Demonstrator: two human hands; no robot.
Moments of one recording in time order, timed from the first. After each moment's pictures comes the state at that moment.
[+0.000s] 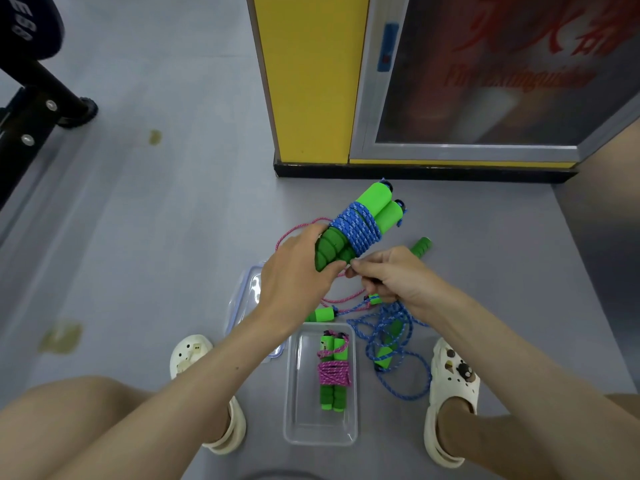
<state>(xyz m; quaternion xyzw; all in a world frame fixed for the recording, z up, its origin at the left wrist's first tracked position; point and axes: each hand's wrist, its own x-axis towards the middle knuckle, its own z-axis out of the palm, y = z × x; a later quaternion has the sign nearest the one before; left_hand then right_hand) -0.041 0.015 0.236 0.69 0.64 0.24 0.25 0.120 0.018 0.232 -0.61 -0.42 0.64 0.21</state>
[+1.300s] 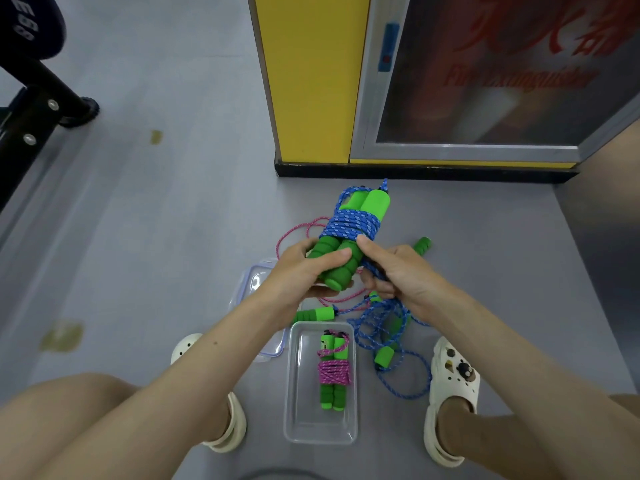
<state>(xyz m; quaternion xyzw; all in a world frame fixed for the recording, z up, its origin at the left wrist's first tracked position) -0.044 0.021 0.233 0.35 0.56 0.30 0.70 0.118 0.017 0.237 -0.58 -0.37 0.67 0.28</state>
